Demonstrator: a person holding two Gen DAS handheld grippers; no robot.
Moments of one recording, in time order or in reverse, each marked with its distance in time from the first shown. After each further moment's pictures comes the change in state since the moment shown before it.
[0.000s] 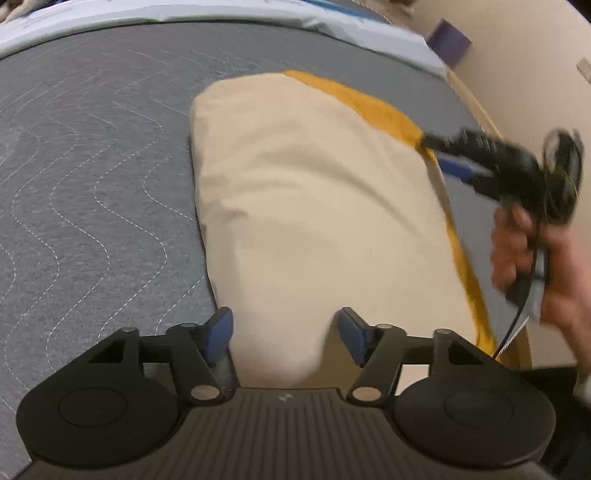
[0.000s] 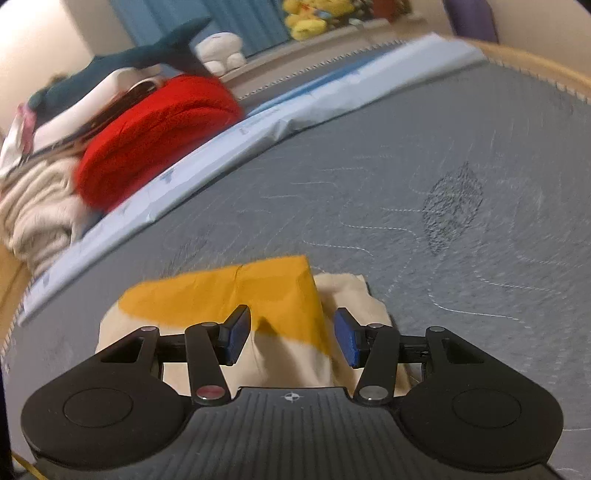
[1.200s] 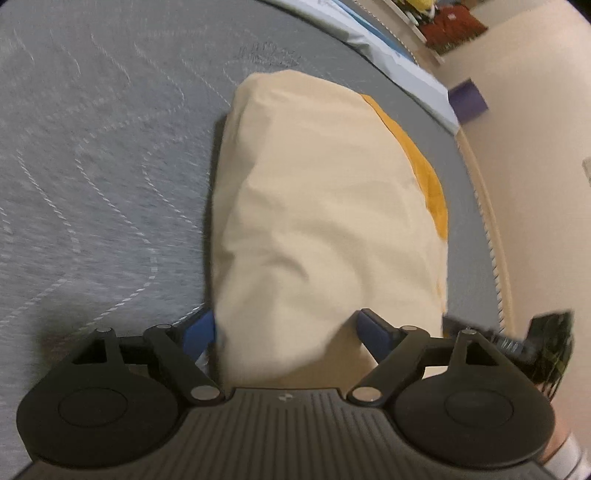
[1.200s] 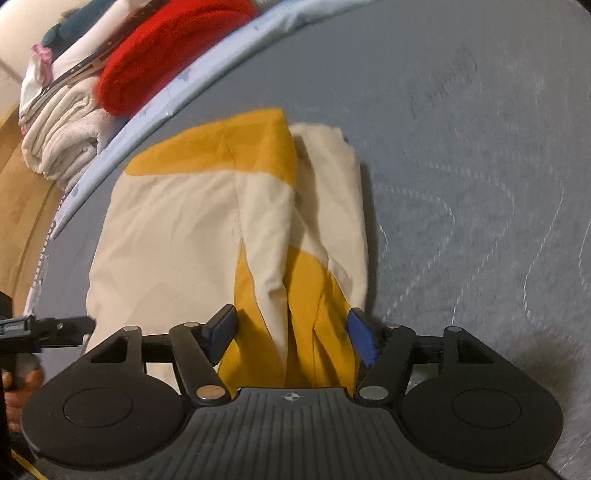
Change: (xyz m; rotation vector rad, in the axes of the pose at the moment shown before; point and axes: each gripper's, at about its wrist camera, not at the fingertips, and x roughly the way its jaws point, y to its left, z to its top) left arm 0.050 0.071 0.026 -0.297 -0.017 -0.208; right arm -0.019 -0.067 -0.050 -0.021 0.373 0.110
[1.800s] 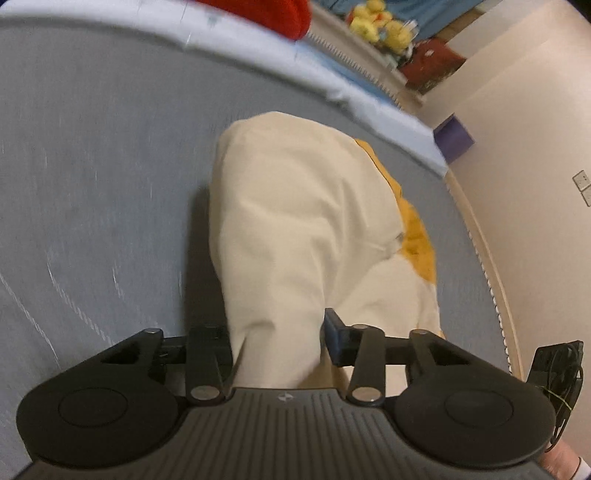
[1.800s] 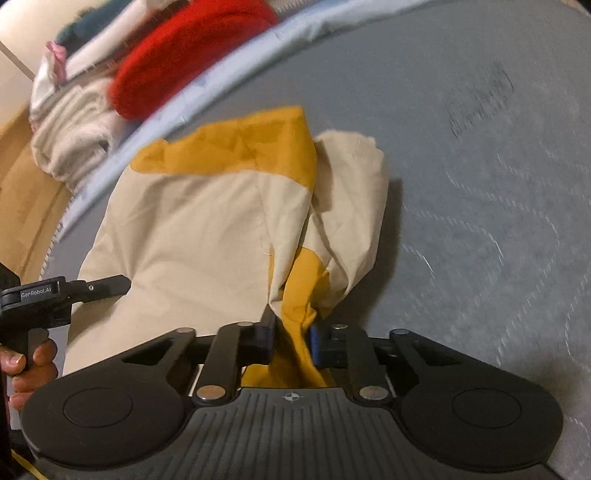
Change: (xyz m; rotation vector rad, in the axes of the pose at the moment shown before) left arm 0.002 -0.032 0.041 0.109 -0.219 0.022; right arm 0.007 0.038 0.007 -0.082 -0.117 0.037
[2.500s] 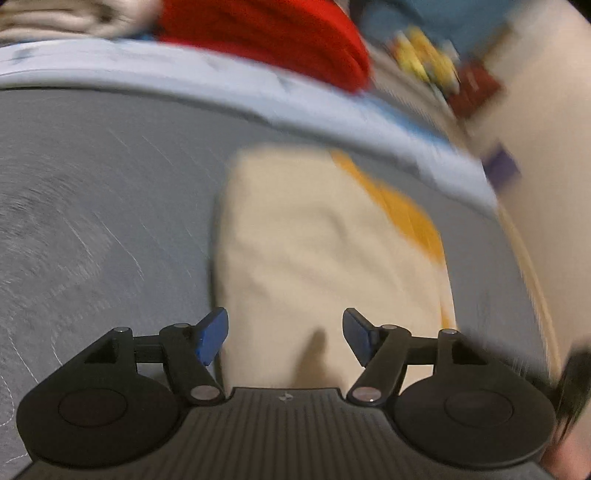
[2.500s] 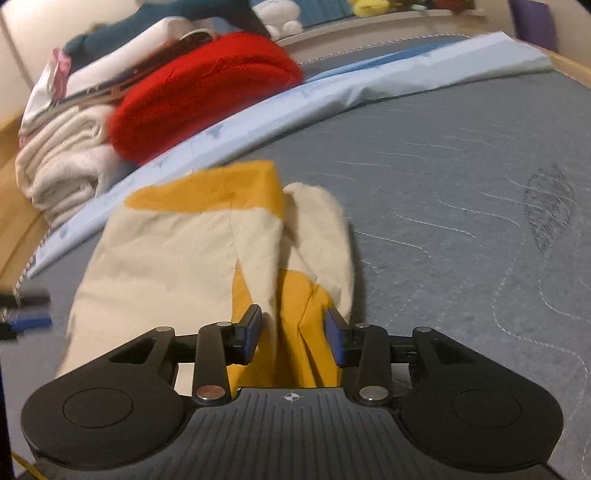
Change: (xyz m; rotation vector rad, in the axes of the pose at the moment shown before) left arm -0.064 0.057 0.063 0.053 0.005 0.166; right arm 0.056 0.082 0.027 -0.067 -0.175 -0.103
